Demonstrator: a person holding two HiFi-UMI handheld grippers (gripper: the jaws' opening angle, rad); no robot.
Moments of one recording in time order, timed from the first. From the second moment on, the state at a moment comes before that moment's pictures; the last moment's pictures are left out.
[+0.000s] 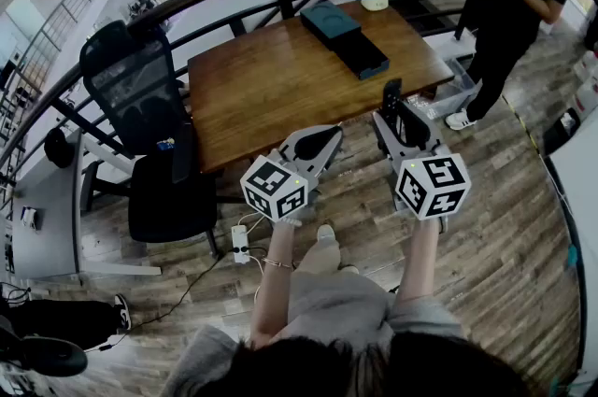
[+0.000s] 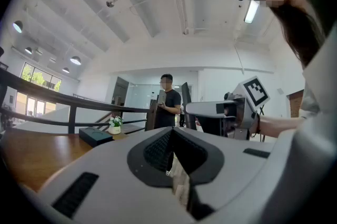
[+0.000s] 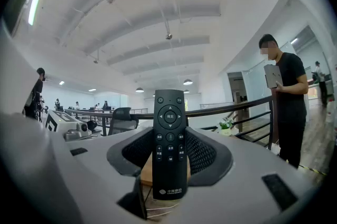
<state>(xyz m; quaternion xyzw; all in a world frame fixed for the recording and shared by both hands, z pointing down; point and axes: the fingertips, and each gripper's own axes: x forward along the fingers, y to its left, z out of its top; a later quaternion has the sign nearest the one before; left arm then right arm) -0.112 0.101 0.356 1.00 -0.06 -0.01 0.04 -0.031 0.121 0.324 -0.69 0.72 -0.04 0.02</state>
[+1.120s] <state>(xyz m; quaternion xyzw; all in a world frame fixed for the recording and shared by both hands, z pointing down) -0.067 0.048 0.365 1.00 -0.05 0.00 0.06 0.014 0.073 0.345 -0.70 0.71 -0.08 0.01</state>
